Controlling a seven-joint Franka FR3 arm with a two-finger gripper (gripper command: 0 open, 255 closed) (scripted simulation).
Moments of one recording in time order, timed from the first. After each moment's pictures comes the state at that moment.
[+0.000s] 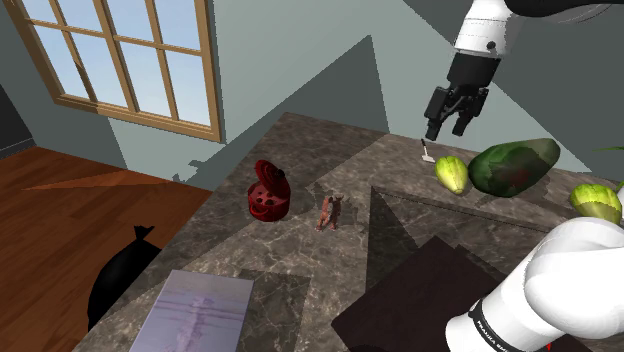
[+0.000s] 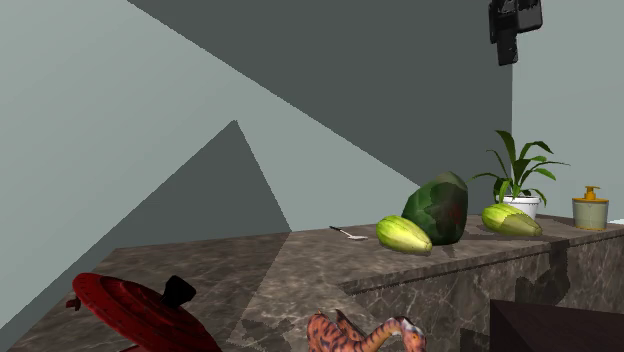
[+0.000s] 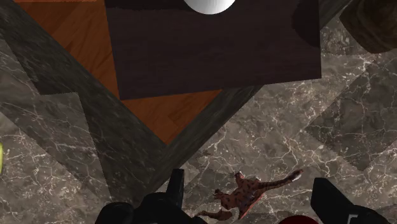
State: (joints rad) arm -0.02 -0.75 -0.07 -2.34 -0.01 1.52 0.10
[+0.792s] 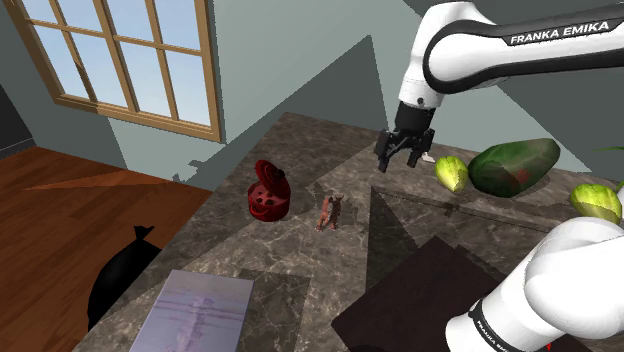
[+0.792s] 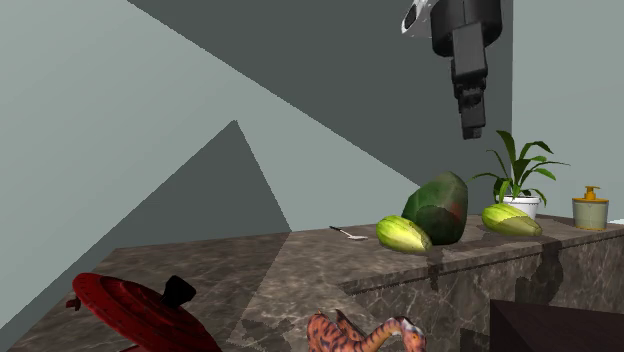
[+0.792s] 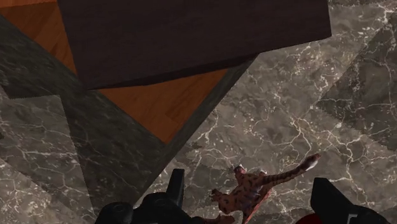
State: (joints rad) arm -0.01 -0.57 0.00 -2.51 0.04 1.87 0.24
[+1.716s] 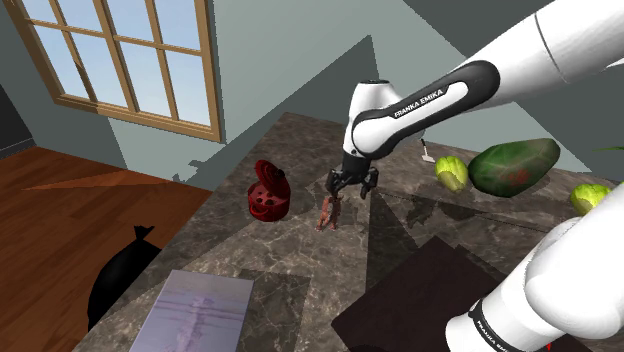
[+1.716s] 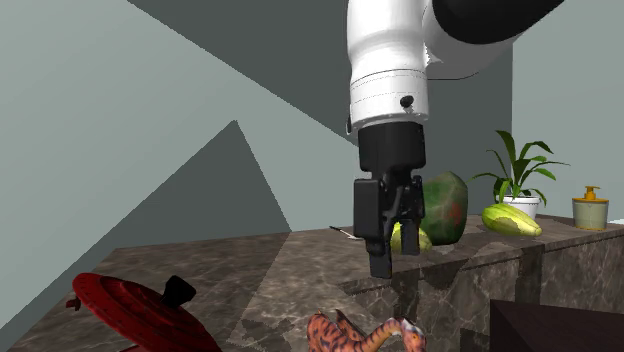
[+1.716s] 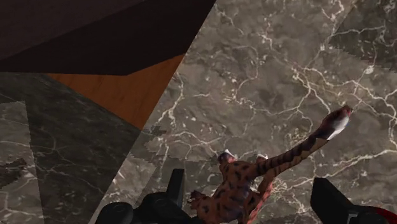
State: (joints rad) arm 0.00 -0.08 0.09 -2.48 0.04 2.35 0.47
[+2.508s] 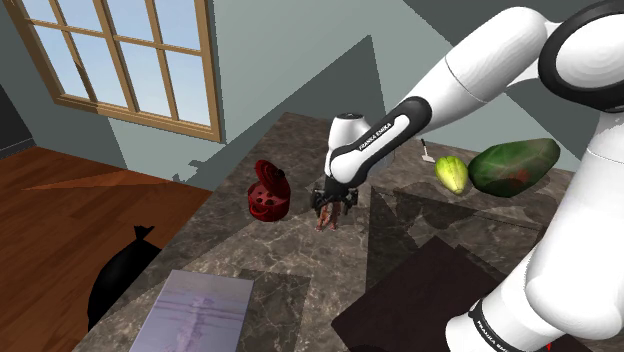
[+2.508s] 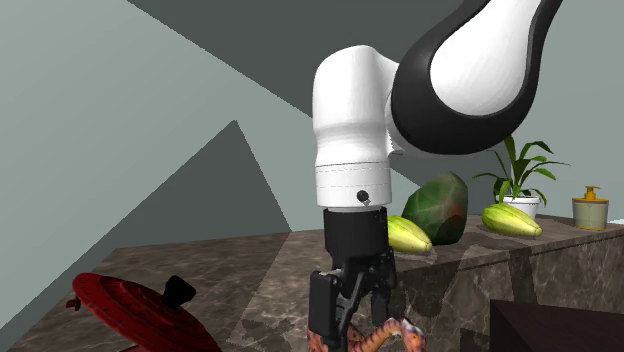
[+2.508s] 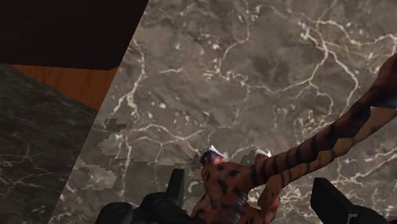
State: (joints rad) arm 0.01 0.24 0.09 -2.38 -0.01 2.56 0.58
